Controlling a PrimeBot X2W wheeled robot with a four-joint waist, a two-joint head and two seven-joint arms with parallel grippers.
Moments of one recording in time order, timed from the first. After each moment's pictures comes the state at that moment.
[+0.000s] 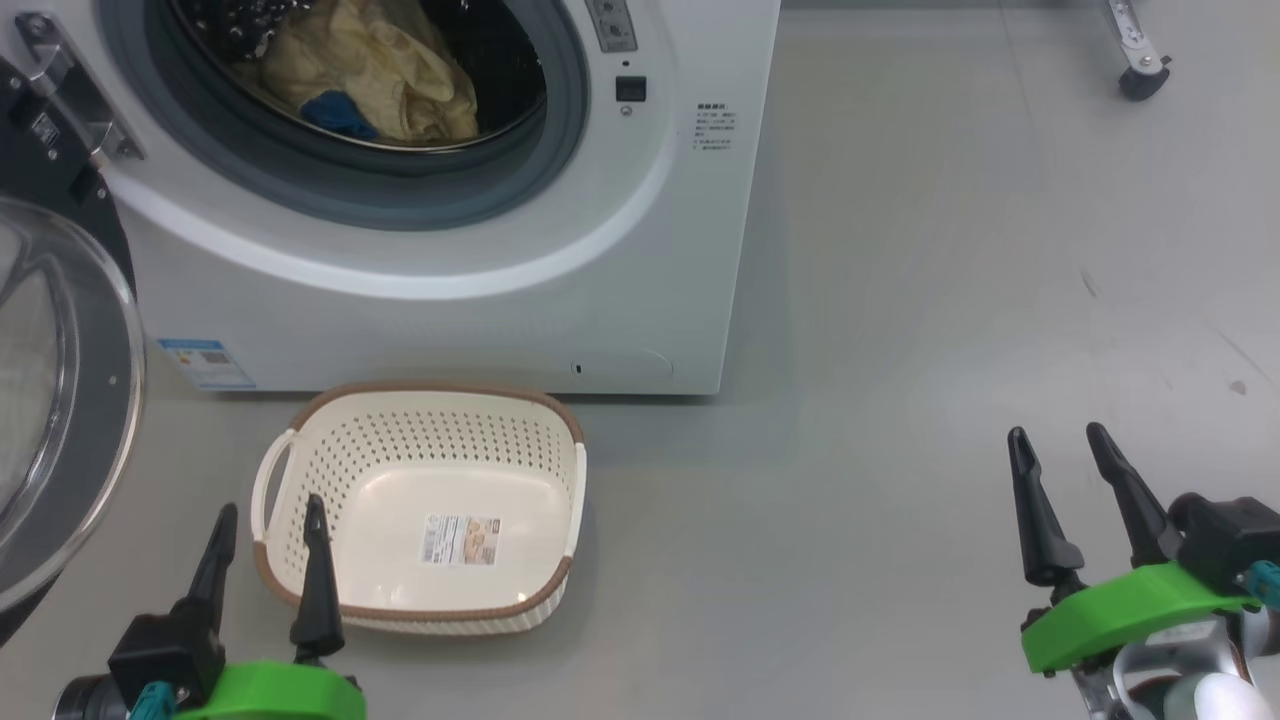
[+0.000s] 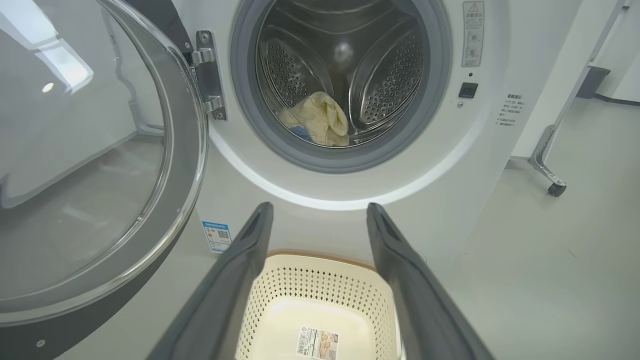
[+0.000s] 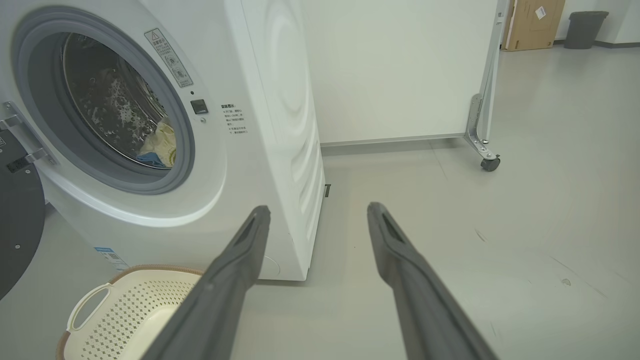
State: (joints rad) left arm -0.01 0.30 -0.28 0.05 -0.40 0.18 -0.23; right arm 0.08 -0.04 -0.04 -0.05 0.20 0.13 -0.07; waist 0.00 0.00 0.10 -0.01
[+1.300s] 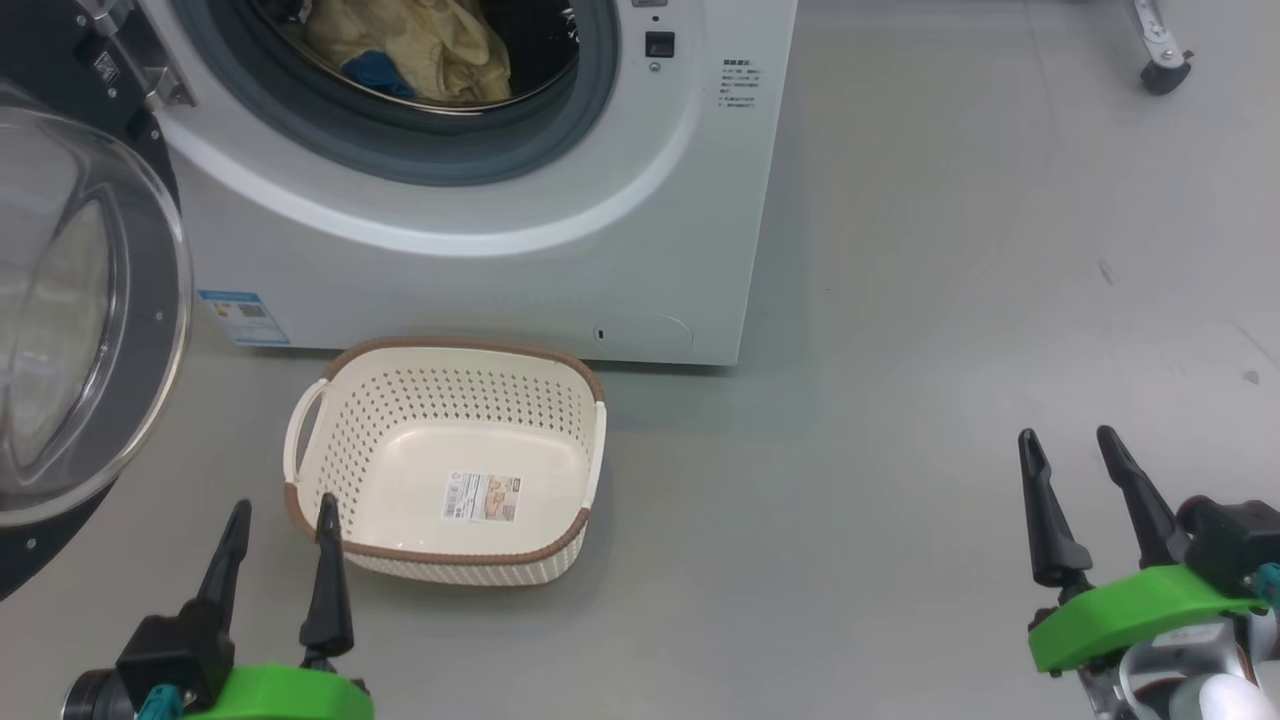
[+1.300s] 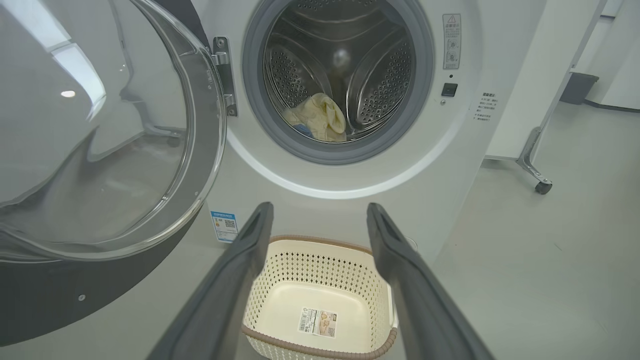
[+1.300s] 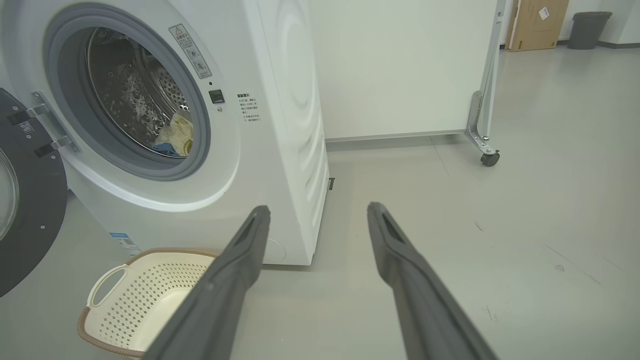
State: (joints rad) left arm -0.02 0.31 -0.29 0.05 -0.40 0.15 -0.25; right arm 0.08 -0.04 -0.05 -0.03 0.20 0.13 -0.08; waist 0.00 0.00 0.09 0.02
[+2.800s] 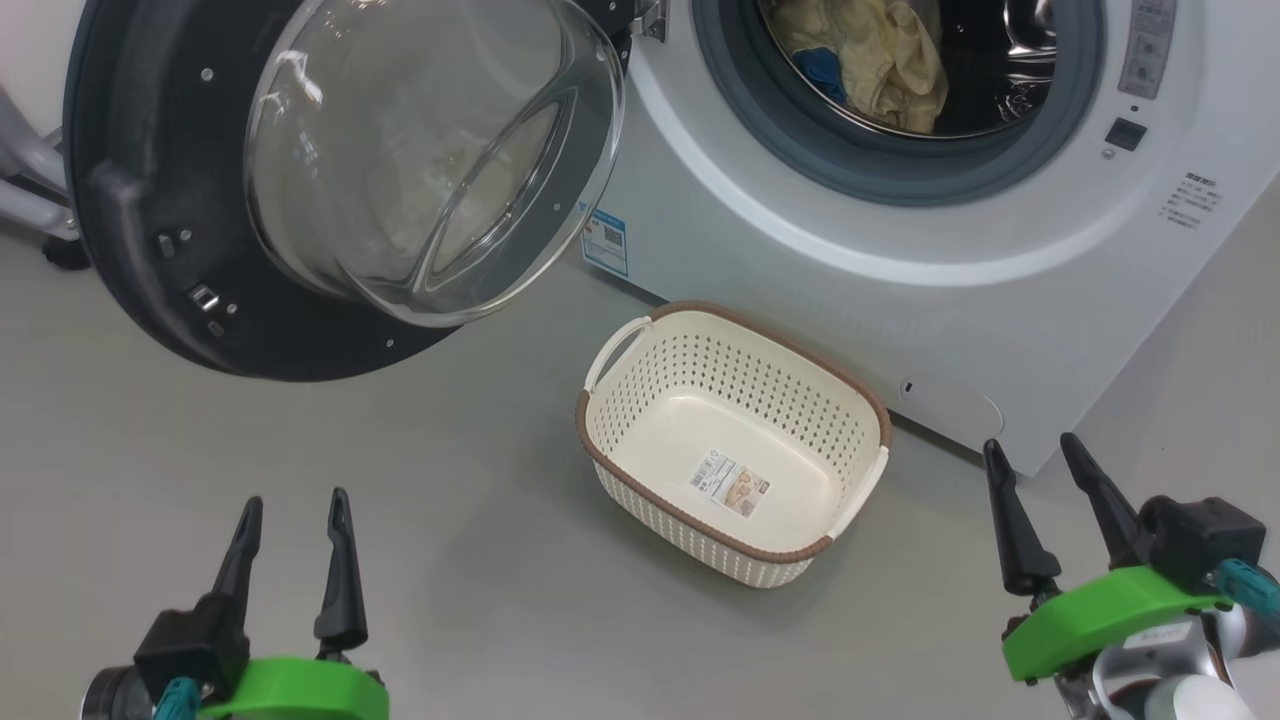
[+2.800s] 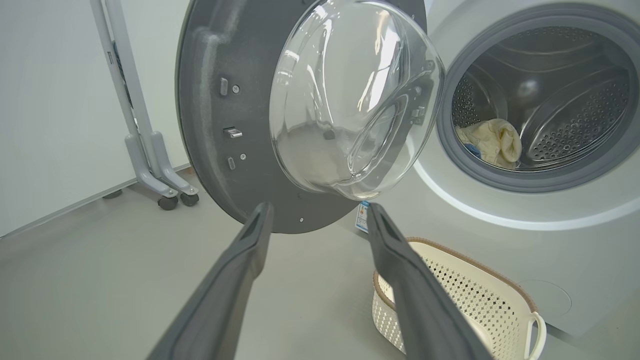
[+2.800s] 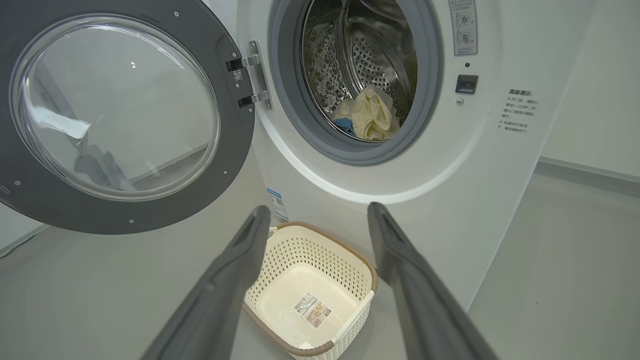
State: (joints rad) left arm -0.03 0.27 -0.30 0.07 -0.40 0.16 -0.25; right arm 0.08 -0.04 -0.01 -0.03 0.19 0.13 -0.04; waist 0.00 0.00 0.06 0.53
